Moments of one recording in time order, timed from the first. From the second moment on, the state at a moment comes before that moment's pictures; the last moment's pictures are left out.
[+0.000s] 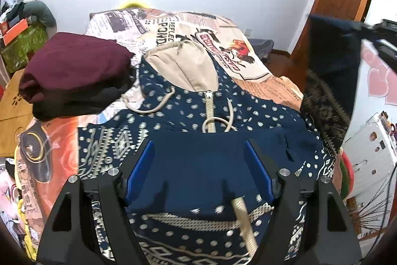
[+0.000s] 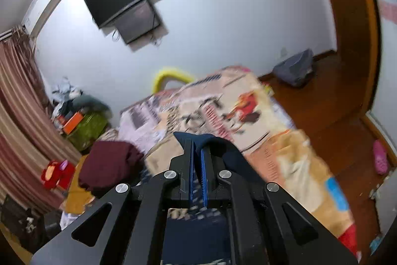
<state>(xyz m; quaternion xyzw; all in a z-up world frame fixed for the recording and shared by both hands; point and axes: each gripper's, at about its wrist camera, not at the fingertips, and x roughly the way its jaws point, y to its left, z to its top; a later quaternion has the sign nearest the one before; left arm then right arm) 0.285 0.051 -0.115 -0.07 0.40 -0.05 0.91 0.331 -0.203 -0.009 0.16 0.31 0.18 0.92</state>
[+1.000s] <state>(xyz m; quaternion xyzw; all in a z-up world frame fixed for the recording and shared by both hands) 0.273 0.076 -0.129 0.00 0.44 -0.01 0.90 0.283 -0.099 -0.124 -0.05 0.47 0.27 0.84</state>
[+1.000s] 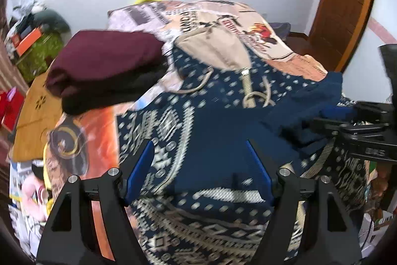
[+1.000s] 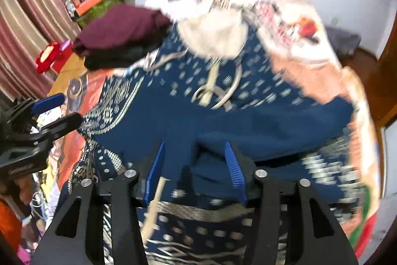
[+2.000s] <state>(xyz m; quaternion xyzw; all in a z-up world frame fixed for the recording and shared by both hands) 0.363 -0.113 -0.176 0.03 0.50 -0.18 0.85 0.310 -0.248 -0.168 0.01 0.45 0.12 0.88</state>
